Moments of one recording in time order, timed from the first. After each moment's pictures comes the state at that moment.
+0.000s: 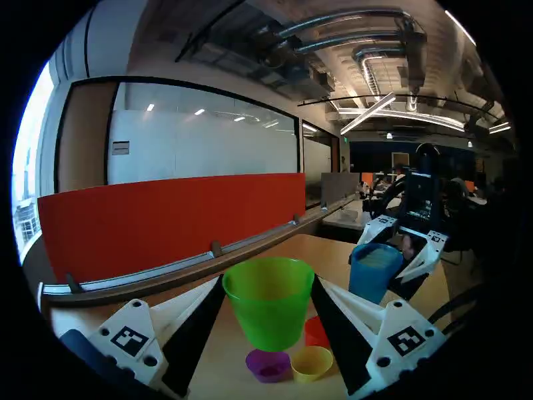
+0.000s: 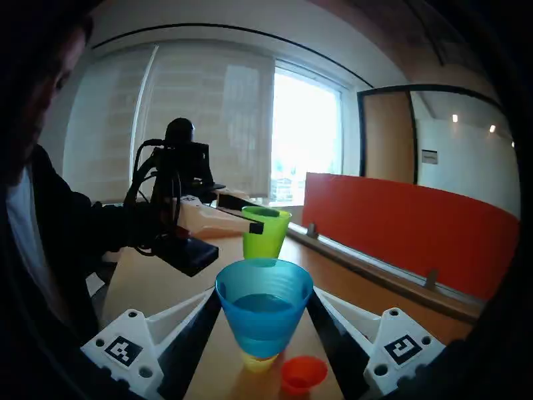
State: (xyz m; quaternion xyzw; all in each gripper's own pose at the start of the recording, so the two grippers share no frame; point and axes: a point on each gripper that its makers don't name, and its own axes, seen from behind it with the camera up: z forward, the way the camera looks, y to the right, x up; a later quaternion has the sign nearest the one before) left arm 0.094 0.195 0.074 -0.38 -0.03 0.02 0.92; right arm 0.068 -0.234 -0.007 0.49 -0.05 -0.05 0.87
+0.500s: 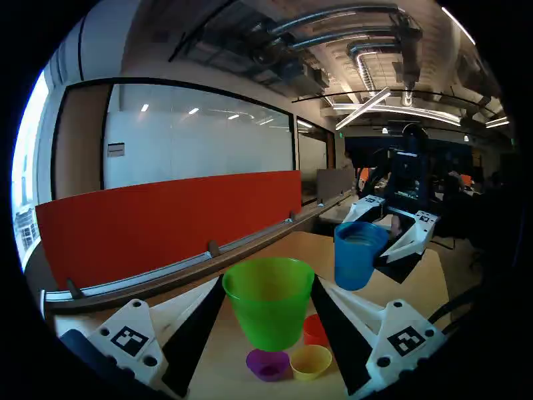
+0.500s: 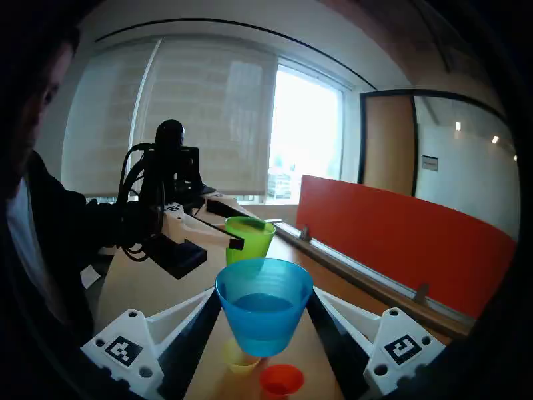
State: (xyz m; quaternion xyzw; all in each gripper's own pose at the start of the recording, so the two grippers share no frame) left arm 0.101 0.198 0.069 -0.39 -0.03 0.03 0.92; right arm 0.097 -0.226 0.015 0.48 -0.05 -0.08 0.87
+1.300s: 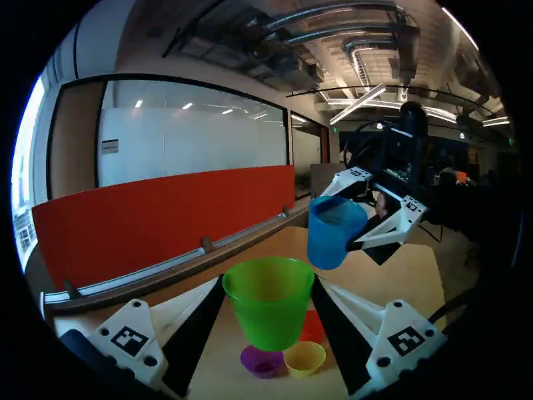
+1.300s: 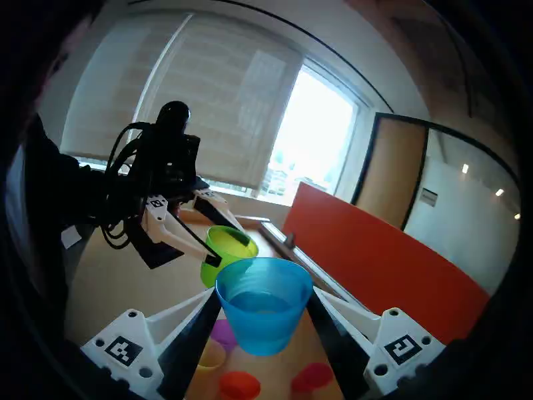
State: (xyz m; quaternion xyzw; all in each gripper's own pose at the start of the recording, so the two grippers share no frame) left arm 0.098 0.204 0.063 -0.40 -0.05 0.04 0.91; right arm 0.124 -0.229 0.041 0.46 -0.01 -0.18 0.87
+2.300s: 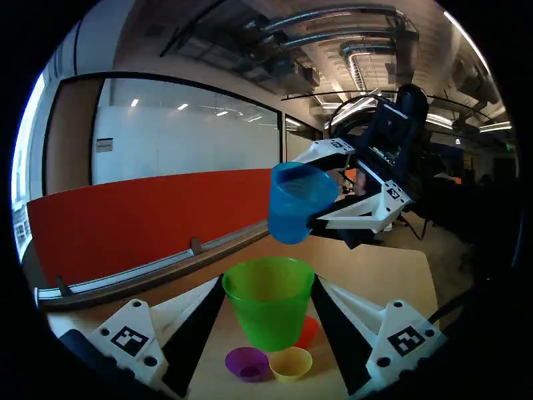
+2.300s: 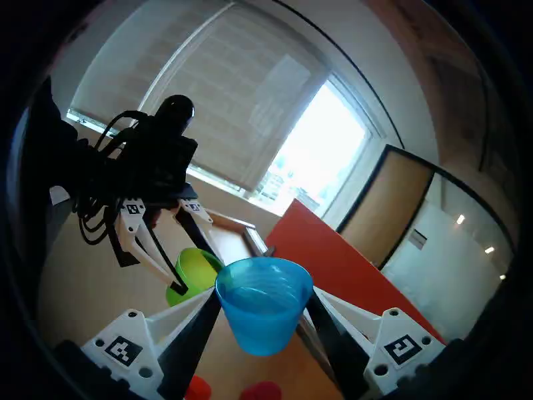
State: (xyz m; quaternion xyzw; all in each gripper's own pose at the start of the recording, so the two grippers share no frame) left arm 0.099 0.228 0.053 -0.42 -0.04 0.03 0.91; right arm 0.166 -0.237 0.070 0.44 0.05 -0.28 0.85
